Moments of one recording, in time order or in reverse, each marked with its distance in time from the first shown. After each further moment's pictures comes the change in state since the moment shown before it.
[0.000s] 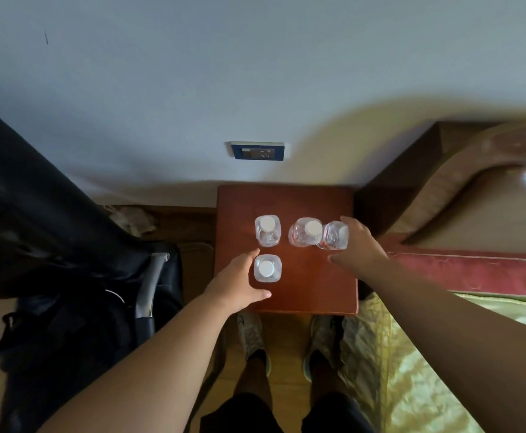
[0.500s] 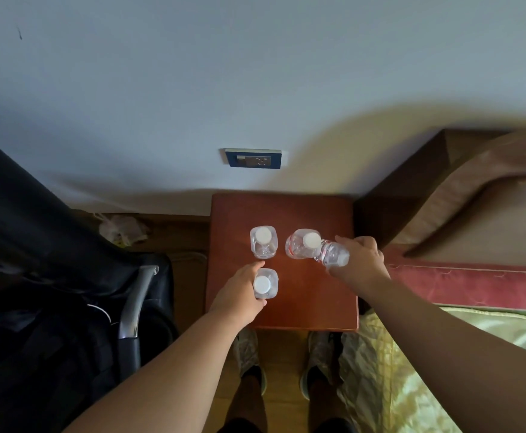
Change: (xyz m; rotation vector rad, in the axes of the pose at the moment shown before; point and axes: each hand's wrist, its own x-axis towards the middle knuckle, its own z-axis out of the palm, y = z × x) left_hand 0.031 0.000 0.030 -0.033 0.121 0.037; right_hand 0.016 0.021 0.015 -0.070 0.042 0.037
